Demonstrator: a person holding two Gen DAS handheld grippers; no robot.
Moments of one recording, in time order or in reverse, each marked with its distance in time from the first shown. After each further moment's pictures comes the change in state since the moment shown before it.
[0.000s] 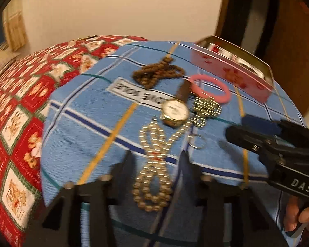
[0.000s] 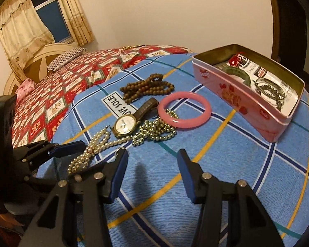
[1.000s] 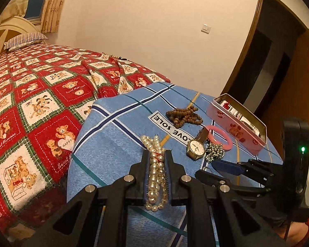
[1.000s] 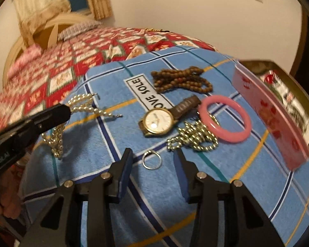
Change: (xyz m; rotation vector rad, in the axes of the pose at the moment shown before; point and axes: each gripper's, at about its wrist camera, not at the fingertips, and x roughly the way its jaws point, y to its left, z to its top) left arm -0.041 0.058 -0.019 -0.269 -0.281 -0.077; right arm 0.042 0.056 0.008 -0.238 0.110 -0.039
